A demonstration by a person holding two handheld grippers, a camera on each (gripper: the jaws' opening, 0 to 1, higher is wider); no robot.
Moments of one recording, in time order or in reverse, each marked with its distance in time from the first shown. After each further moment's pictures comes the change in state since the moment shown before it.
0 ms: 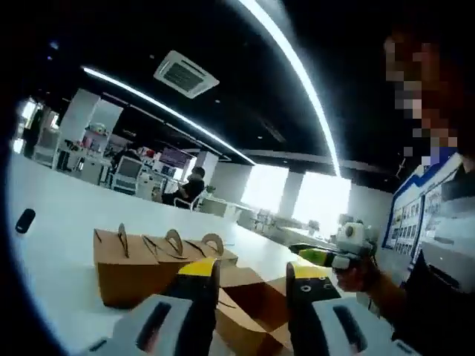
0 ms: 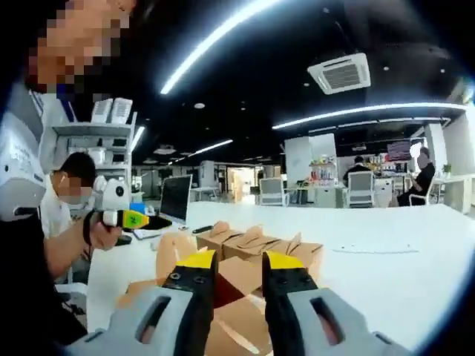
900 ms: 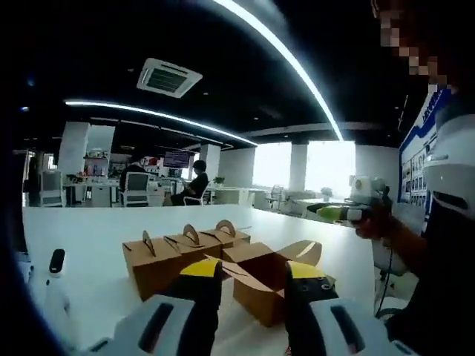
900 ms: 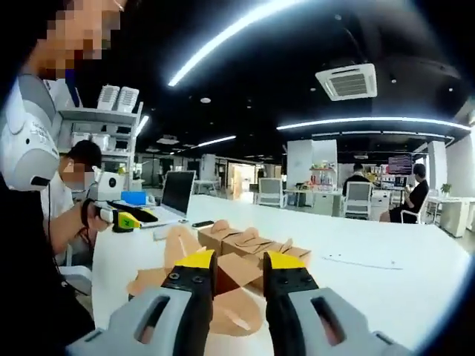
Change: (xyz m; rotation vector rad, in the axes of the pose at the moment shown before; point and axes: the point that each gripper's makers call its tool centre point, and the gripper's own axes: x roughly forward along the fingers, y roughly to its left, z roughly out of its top) left arm -0.051 -0.019 -0.010 0.319 0.078 0.049; right arm -0.036 0.022 0.020 -0.193 0.034 0.063
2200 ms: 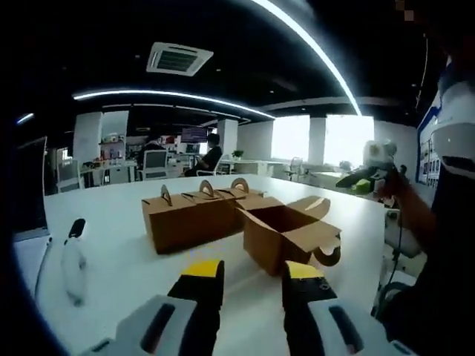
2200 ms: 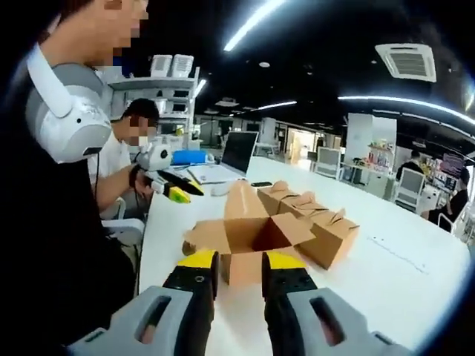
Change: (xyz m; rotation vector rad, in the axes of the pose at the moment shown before) left arm -0.029 -0.001 -0.059 -0.012 0.163 0.121; right arm -0.028 0.051 -0.038 -0.086 0.211 0.371
